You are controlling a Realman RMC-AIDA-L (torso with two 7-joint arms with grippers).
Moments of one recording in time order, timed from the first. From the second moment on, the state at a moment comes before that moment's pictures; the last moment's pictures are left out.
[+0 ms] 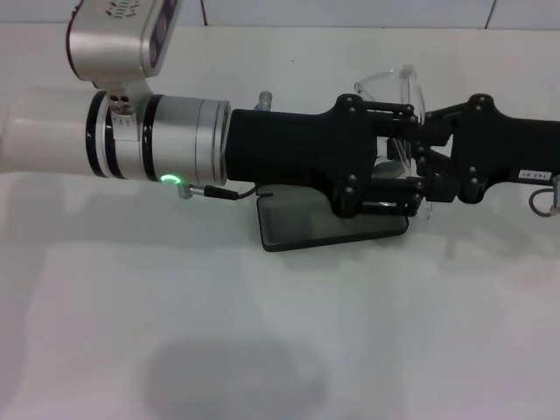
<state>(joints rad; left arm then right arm) -0.76 -2.08 1.21 0.50 1.45 1.65 -1.20 0.59 1.98 -1.05 -0.58 -1.53 -1.58 1.09</state>
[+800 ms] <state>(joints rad) -0.75 -2.08 1.19 0.52 1.45 1.64 -1.17 0.60 1.97 -1.05 -0.59 -1.55 -1.59 1.10</state>
